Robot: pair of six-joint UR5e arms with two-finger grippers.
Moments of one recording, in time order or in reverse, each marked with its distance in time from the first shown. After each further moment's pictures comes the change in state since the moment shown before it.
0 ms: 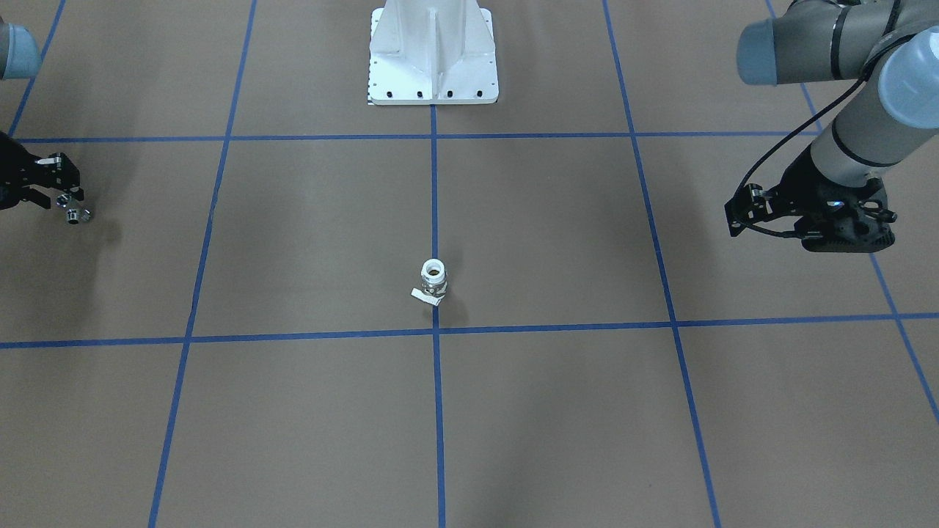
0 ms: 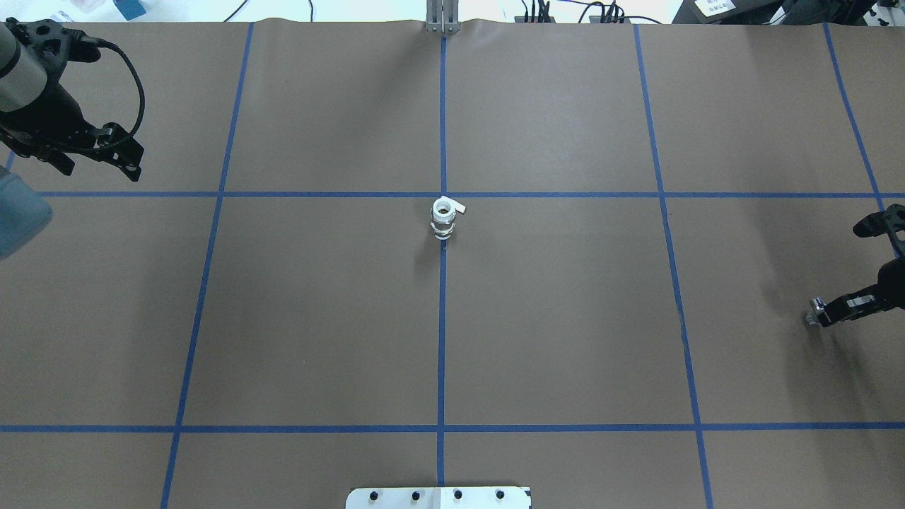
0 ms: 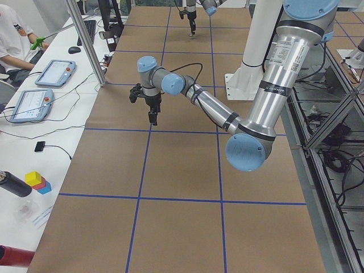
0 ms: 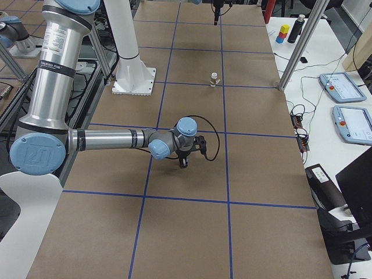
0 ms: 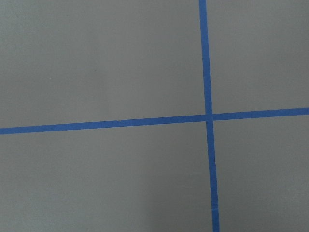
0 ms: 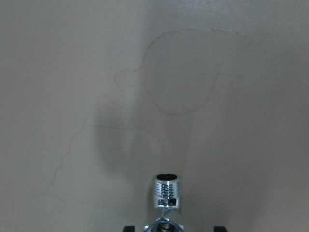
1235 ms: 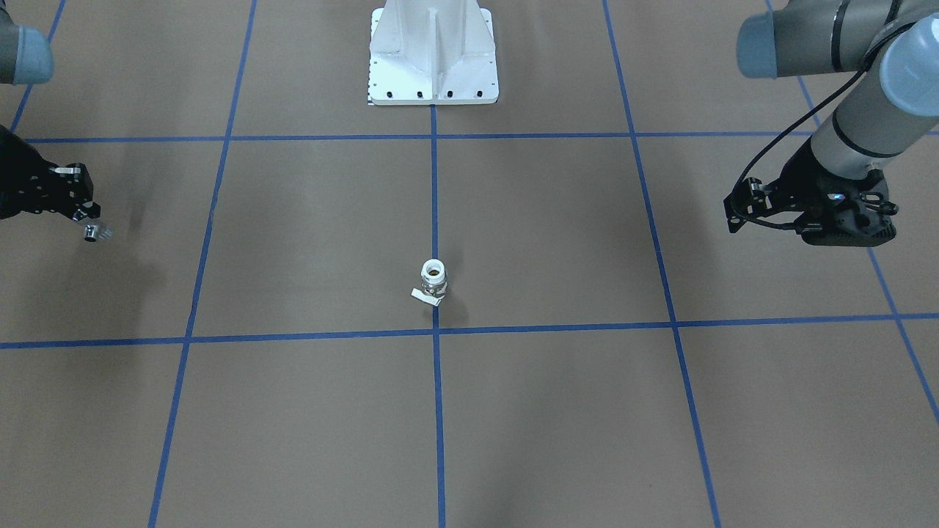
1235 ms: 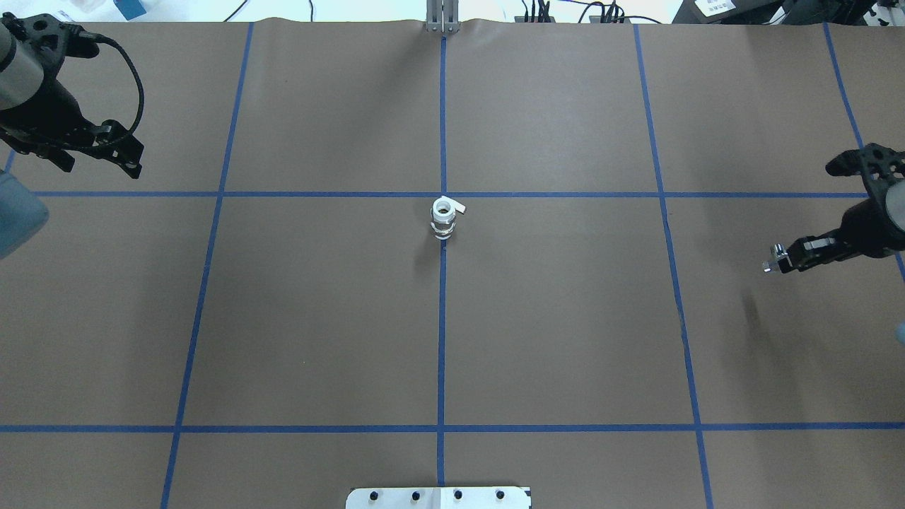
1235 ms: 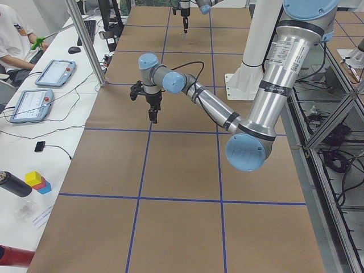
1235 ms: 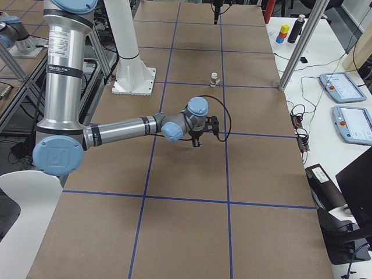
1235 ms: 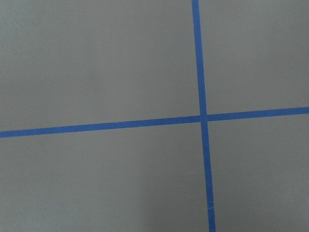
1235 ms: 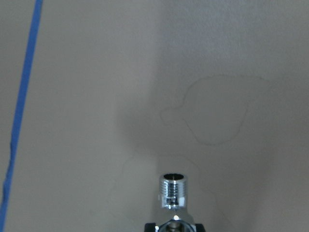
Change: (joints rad) left arm -0.002 0.002 -0.026 0.000 0.003 -0.001; right arm 0.046 0.210 0.083 -0.154 0.033 0.153
